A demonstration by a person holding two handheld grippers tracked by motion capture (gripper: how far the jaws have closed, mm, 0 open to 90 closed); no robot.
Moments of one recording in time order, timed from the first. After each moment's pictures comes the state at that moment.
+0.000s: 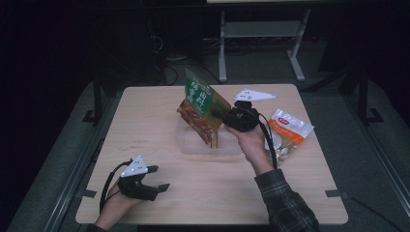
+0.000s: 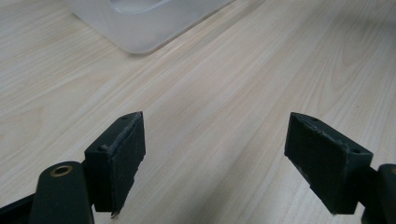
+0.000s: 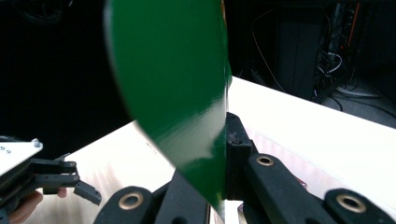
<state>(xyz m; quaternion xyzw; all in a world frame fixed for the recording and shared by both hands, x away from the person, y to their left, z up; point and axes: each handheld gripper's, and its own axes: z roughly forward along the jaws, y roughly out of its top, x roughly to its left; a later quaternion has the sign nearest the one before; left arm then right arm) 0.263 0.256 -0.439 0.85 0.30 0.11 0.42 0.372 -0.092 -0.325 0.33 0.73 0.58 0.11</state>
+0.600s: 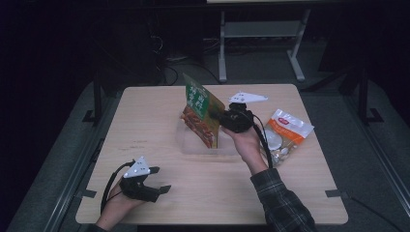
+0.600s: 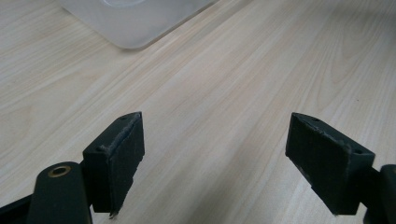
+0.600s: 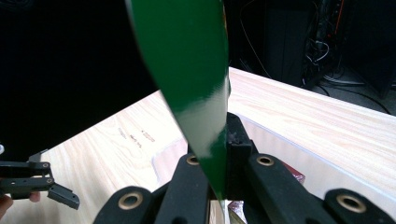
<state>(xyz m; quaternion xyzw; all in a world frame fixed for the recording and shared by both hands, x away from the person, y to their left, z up) 0.263 0.252 -0.442 0.86 0.29 0.11 0.41 0.380 -0.082 -0.340 0.35 0.74 0.56 0.12</state>
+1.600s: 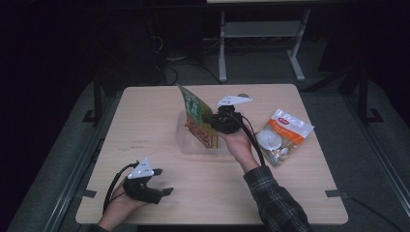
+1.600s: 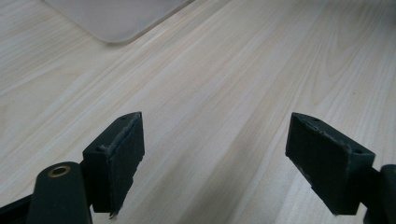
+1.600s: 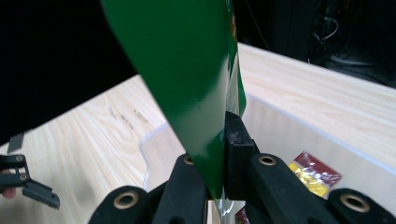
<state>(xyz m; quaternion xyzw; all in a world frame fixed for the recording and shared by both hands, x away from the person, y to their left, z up) 0.263 0.245 -0.446 0.87 0.28 0.10 0.40 0.398 -0.056 -0.367 0.35 0.77 0.52 0.11</state>
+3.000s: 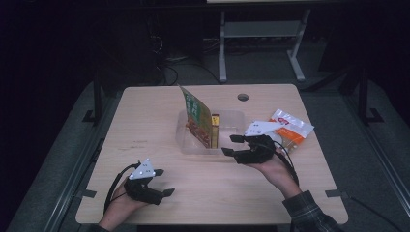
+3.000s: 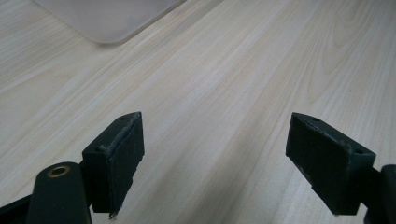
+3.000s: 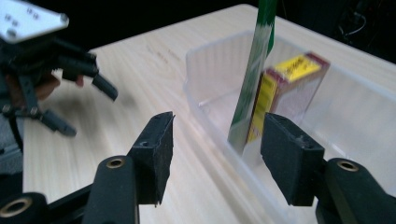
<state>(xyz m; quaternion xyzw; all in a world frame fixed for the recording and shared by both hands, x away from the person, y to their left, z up) 0.262 0.241 -0.448 0.87 0.28 0.09 0.40 0.314 -0.132 -0.369 0.27 0.82 0.49 0.11</state>
